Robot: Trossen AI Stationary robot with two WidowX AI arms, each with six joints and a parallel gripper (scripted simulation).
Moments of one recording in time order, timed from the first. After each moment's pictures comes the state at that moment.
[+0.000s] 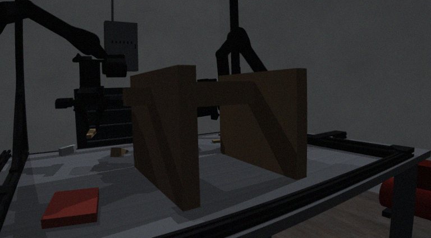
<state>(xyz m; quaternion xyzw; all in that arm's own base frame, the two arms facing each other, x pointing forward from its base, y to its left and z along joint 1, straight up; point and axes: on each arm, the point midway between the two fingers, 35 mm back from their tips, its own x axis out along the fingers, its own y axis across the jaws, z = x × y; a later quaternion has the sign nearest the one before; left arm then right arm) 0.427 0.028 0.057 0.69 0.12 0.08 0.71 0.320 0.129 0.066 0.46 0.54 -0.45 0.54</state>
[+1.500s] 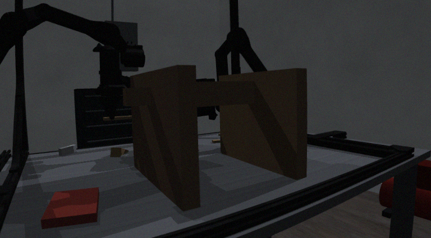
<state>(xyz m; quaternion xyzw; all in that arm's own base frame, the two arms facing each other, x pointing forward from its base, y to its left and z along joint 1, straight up) 0.435 0.031 0.059 0.69 0.12 0.08 0.71 0.368 0.162 0.098 -0.16 0.69 0.16 0.69</state>
